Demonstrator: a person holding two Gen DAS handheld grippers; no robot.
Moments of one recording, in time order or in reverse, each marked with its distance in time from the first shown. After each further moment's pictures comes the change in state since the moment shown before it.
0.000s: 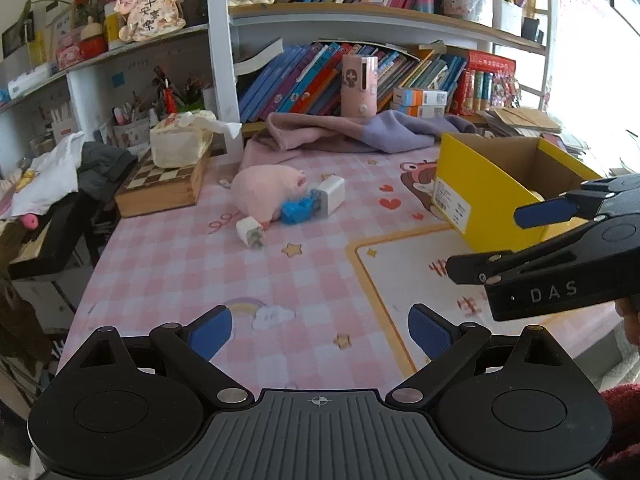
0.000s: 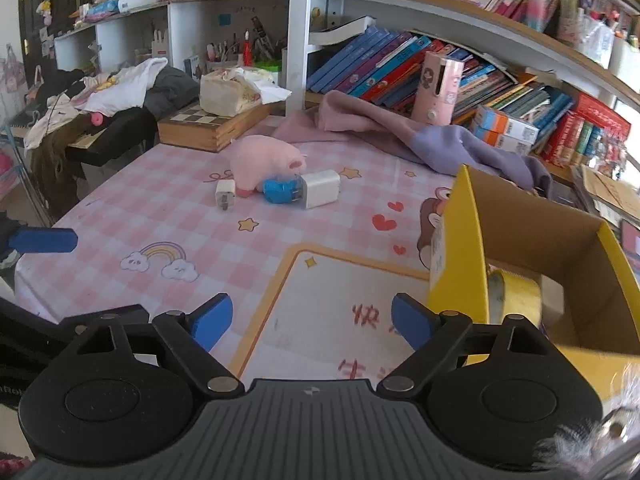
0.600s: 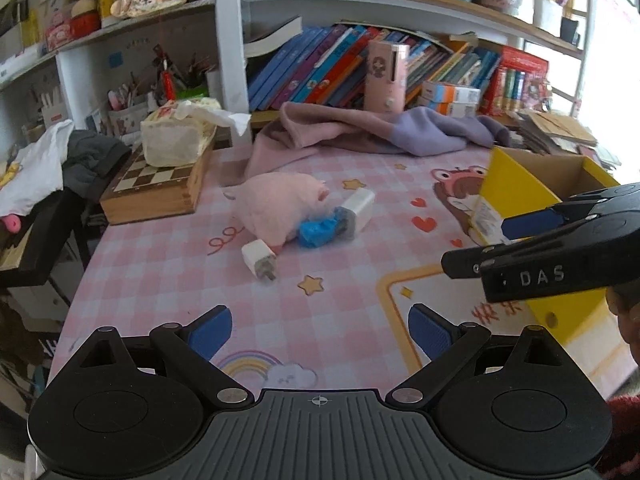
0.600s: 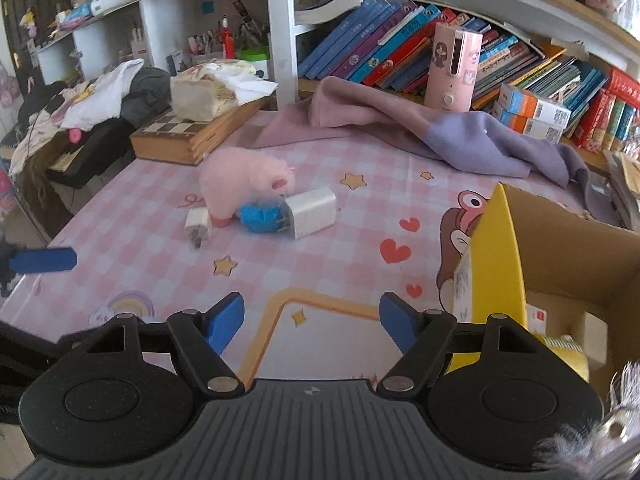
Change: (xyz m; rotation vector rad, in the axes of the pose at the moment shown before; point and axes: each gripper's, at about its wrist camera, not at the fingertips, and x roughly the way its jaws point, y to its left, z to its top) left arm 0.066 0.025 0.045 -0.048 0.057 0.018; right arm 0.083 -0.033 0.061 0.073 0.065 0.064
